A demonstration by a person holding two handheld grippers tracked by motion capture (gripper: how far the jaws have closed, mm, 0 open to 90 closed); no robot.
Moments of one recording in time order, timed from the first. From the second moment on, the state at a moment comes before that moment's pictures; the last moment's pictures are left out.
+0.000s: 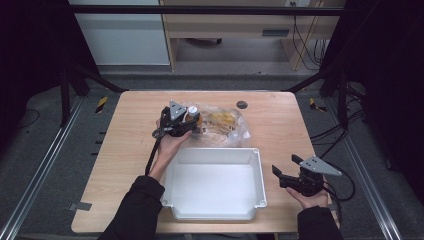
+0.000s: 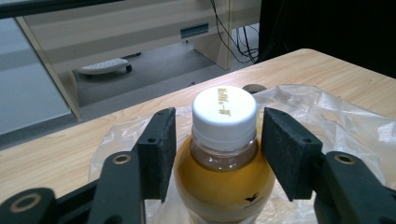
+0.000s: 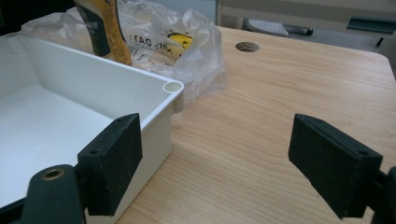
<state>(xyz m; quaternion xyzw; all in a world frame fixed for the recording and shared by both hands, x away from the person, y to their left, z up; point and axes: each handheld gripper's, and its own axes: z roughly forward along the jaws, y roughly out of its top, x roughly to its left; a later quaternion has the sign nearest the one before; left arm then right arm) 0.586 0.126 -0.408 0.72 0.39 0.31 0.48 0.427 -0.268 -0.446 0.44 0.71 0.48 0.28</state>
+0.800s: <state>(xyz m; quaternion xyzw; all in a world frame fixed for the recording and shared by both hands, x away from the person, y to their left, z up) 0.592 0.117 -0.408 0.72 0.39 0.32 0.48 0.428 -0.268 -0.447 0.44 0.71 0.47 0.28</state>
